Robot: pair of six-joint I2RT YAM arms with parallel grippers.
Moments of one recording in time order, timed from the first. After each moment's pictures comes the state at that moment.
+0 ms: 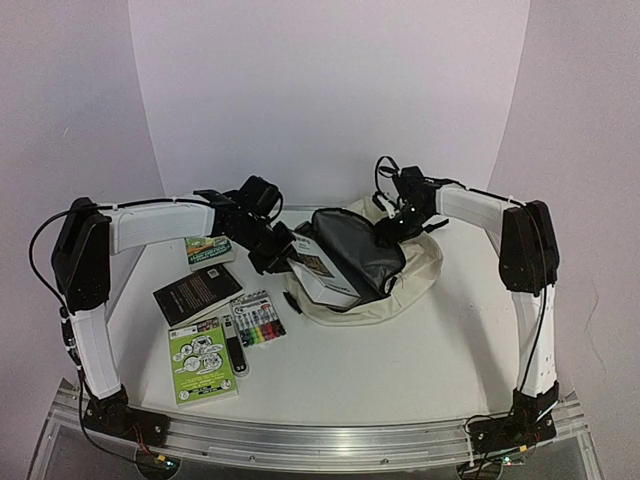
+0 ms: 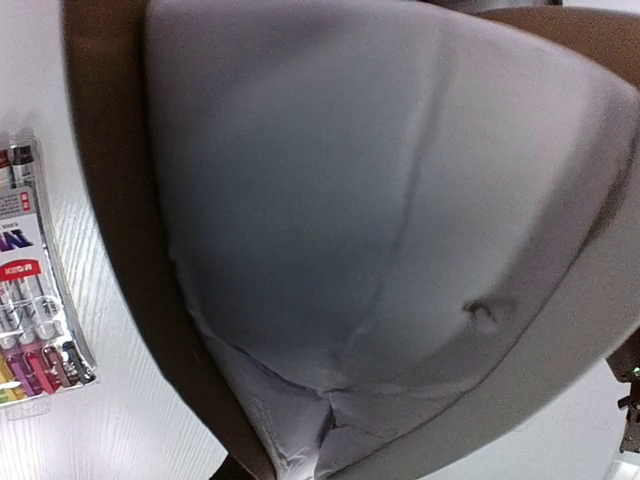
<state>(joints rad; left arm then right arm) -0.71 1.89 1.52 -0.54 0.28 -1.30 0.42 2.23 1.91 -0.70 -0.05 -0.12</state>
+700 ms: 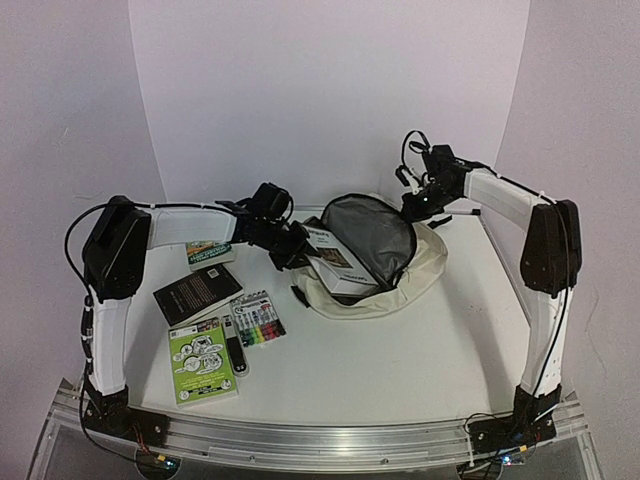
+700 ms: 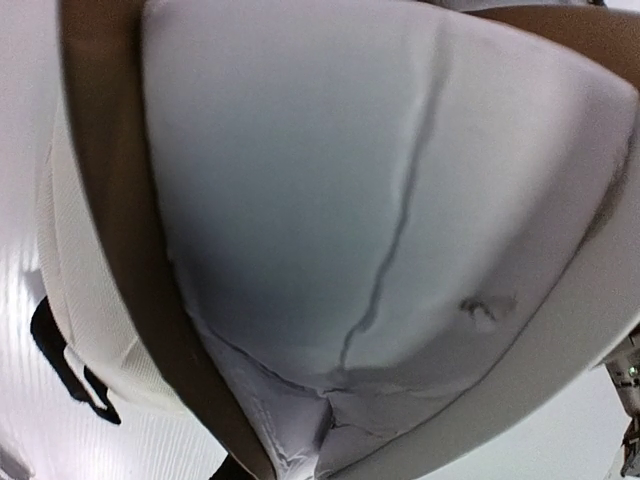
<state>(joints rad) -0.68 2.09 1.61 -0.29 0.39 -1.28 0.31 2.11 1.91 -0.71 -0.16 -0.12</state>
